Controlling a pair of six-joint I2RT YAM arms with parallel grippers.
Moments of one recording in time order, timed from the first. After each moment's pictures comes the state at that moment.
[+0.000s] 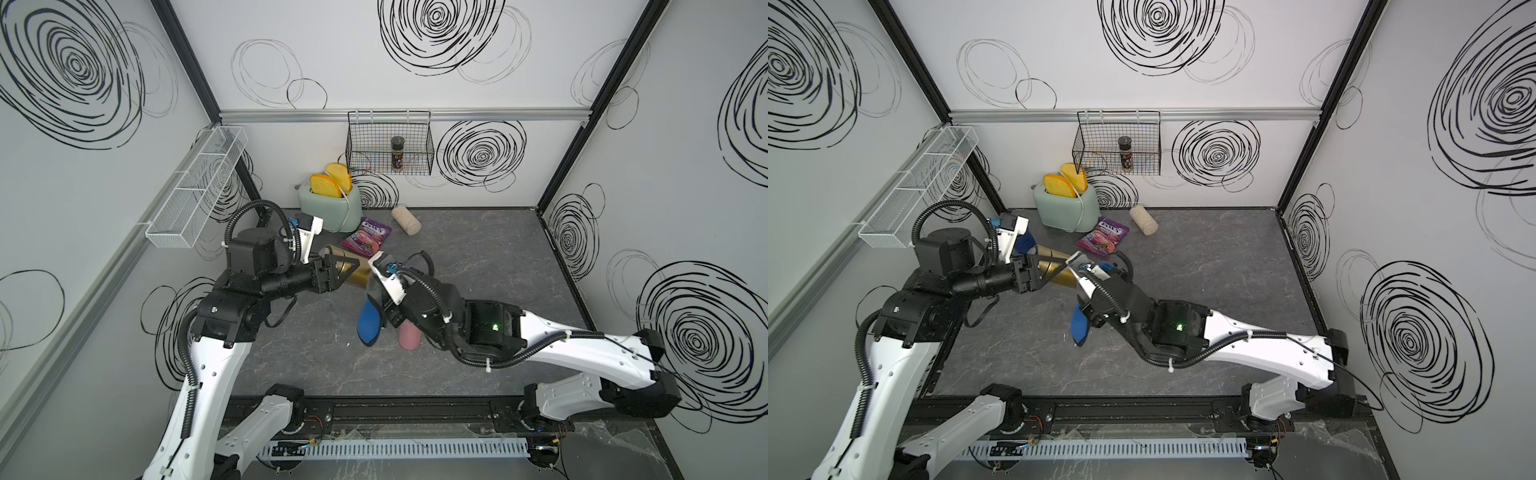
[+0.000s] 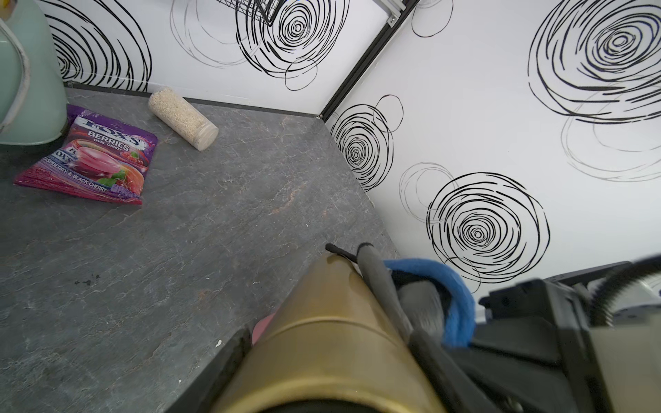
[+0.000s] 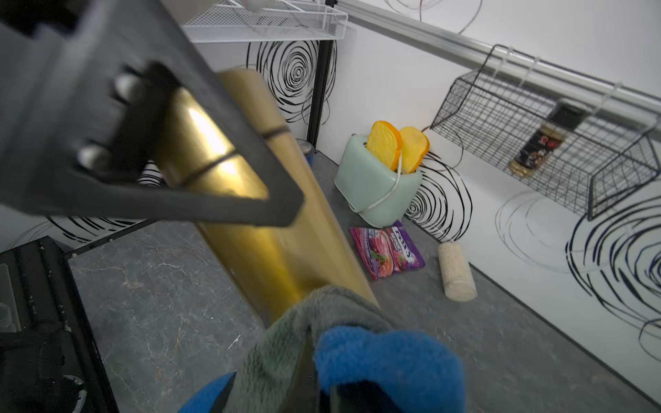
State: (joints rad) left arm -0.17 0.94 1.33 -0.85 0.70 -0.39; right arm 1.29 1.30 1.39 -0.44 0.58 0.12
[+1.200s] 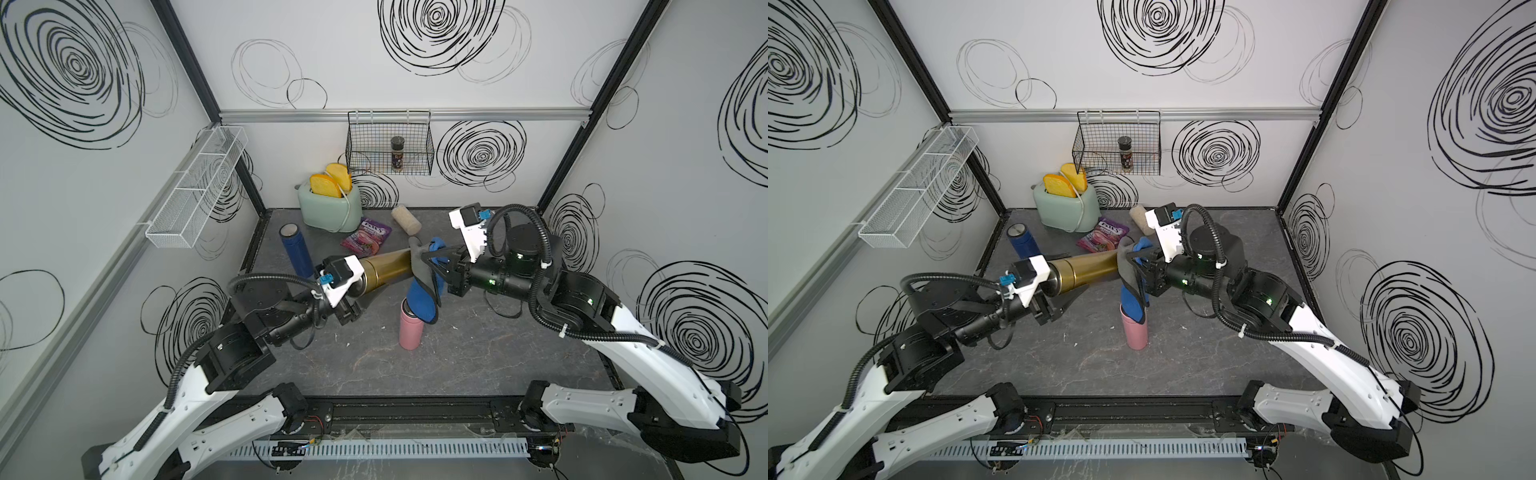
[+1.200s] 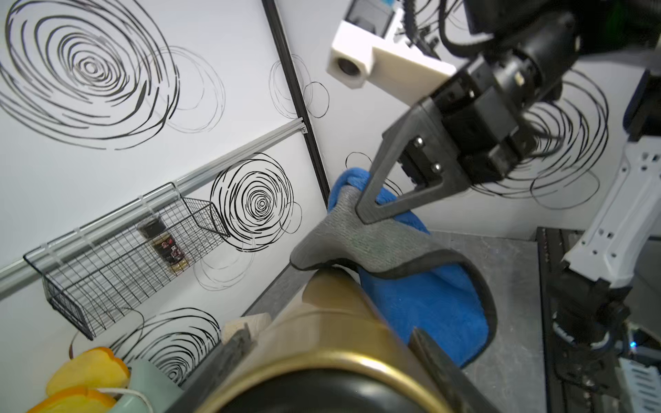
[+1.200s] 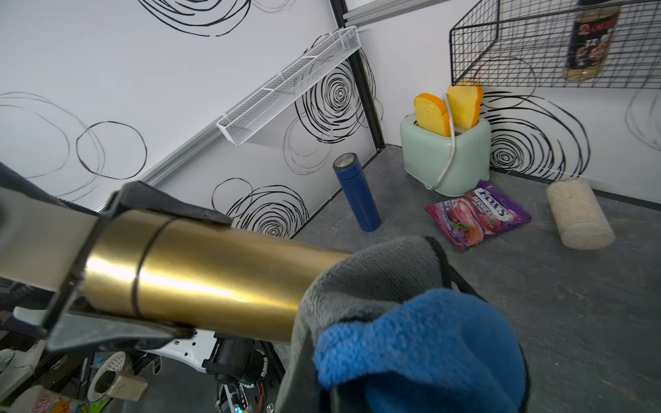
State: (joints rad) left arm -0.85 0.73 1.08 -0.38 0.08 0.38; right arm 0.92 1.14 1.52 -0.62 -0.13 0.44
